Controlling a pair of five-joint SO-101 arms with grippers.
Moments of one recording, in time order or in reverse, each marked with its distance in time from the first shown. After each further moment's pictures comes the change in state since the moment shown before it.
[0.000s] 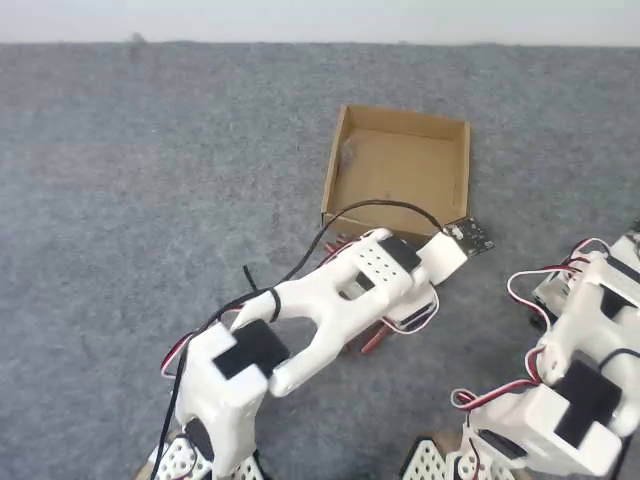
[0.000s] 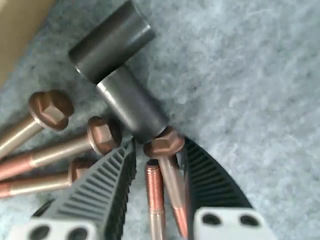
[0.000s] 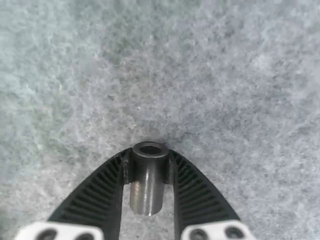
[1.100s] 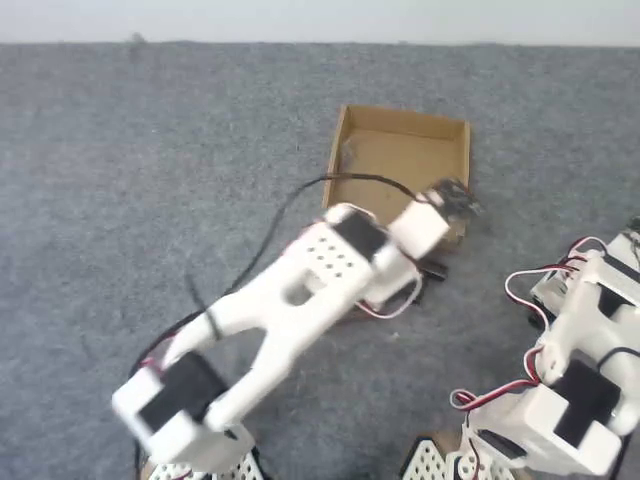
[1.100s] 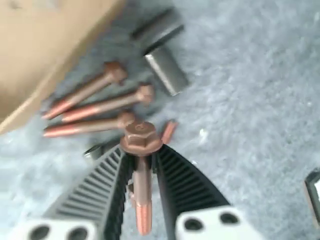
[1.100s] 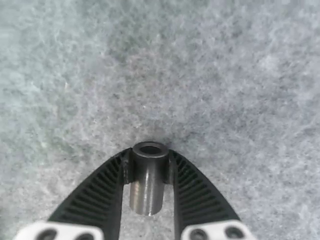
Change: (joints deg) left arm -4.1 -22.1 3.9 10.4 0.4; right arm -0.9 0.0 0.0 0.0 0.0
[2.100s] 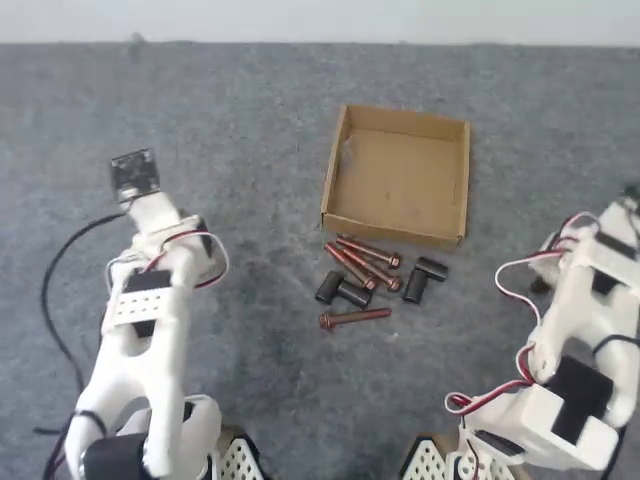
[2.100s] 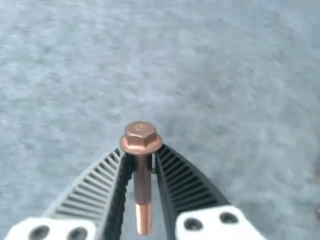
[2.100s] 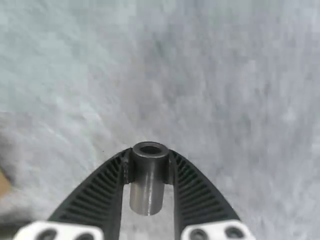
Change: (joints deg) left arm -53.9 -28.3 51.3 -52.5 18.9; right arm -5.5 0.0 -9.2 0.0 2.1
